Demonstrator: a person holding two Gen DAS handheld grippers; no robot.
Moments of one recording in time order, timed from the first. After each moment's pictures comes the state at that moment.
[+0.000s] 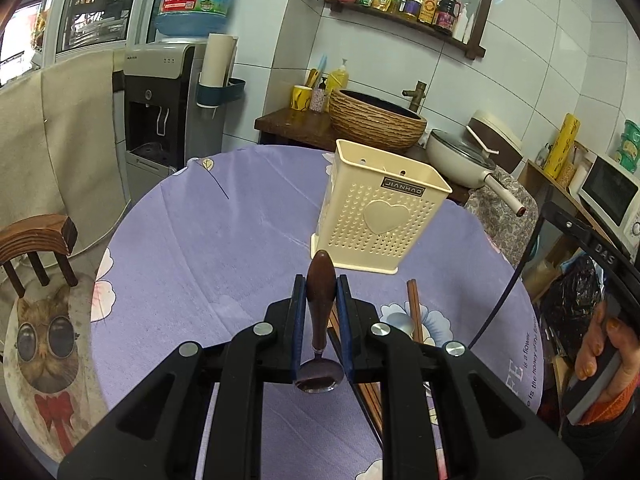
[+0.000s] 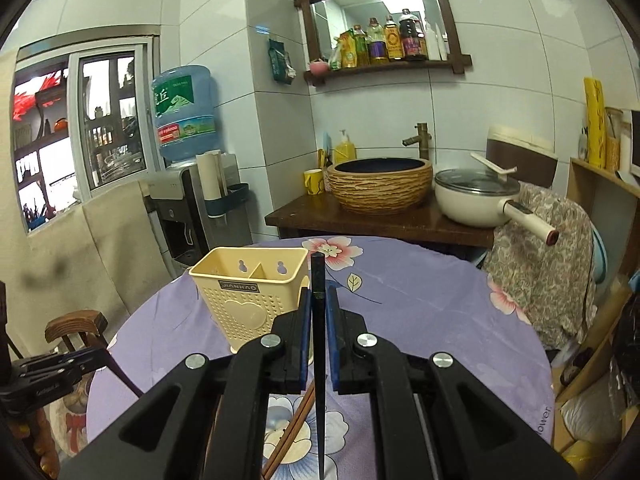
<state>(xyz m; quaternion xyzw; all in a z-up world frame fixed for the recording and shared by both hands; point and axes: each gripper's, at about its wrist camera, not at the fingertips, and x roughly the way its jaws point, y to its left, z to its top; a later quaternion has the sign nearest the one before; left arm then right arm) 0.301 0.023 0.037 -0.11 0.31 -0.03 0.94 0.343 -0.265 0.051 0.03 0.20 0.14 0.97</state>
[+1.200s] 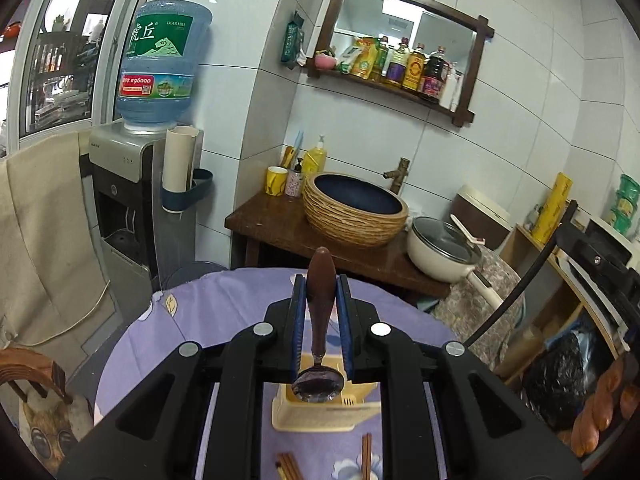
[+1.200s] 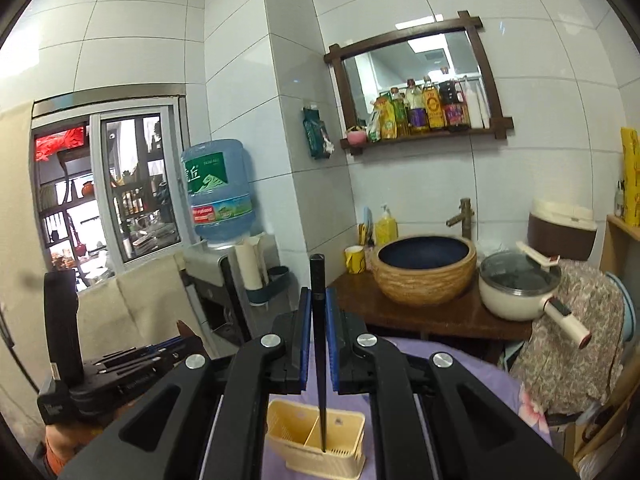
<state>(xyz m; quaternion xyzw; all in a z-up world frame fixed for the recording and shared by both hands) 0.445 0.005 0.208 -0.12 0.23 -0.04 0.96 0.418 -0.222 0.208 0.06 0.12 0.18 0.97</state>
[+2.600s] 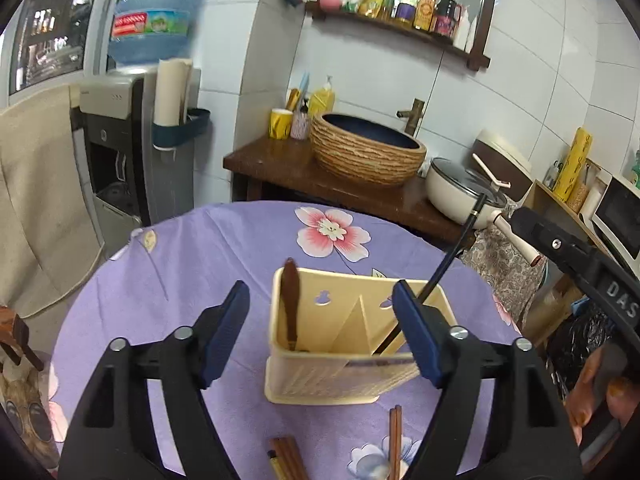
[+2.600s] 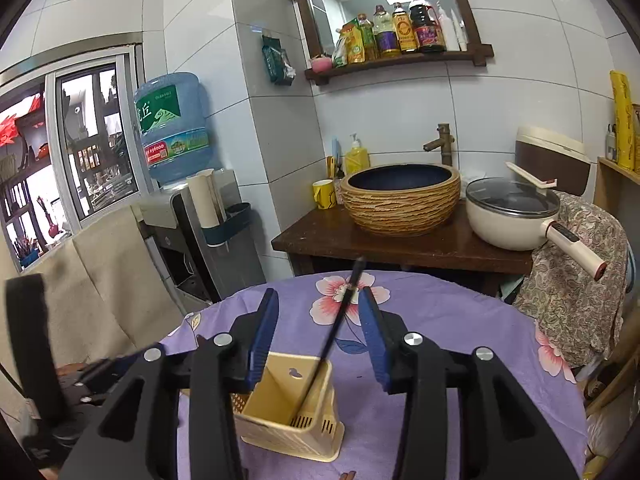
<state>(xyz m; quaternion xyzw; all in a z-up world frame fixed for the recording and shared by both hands) 0.464 -0.015 0.077 -0.10 0.29 -0.04 0.95 0.464 -0.224 0.086 0.06 0.21 0.15 0.97</state>
